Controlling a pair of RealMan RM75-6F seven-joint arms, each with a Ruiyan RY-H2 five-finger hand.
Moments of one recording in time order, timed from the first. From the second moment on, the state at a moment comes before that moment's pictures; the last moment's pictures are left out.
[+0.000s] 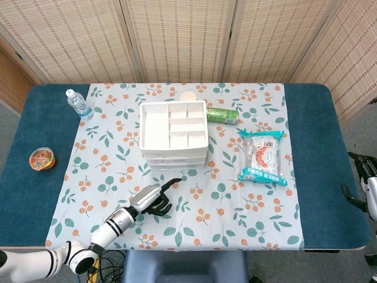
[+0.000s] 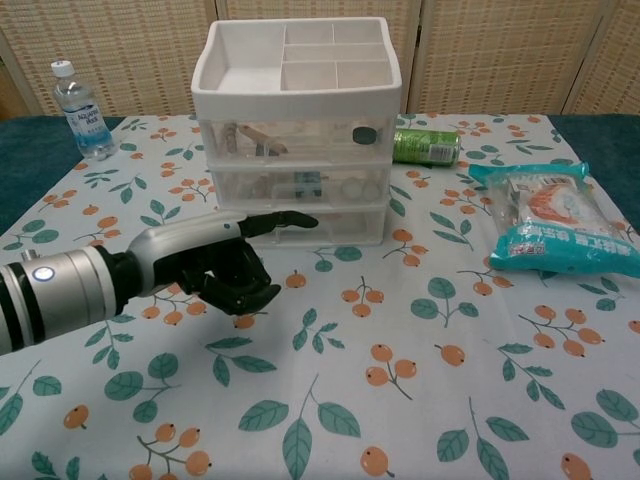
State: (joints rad) left arm -0.72 -1.64 -0.11 -1.44 1.45 0.83 -0.48; right arm 0.07 -0.98 0.14 -1.66 -1.44 1.53 0.03
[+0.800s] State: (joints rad) left arm -0.73 -1.83 -0.20 -1.32 1.25 0.89 -0.35; right arm 0.07 -0.98 0.14 -1.65 -1.43 1.52 0.03
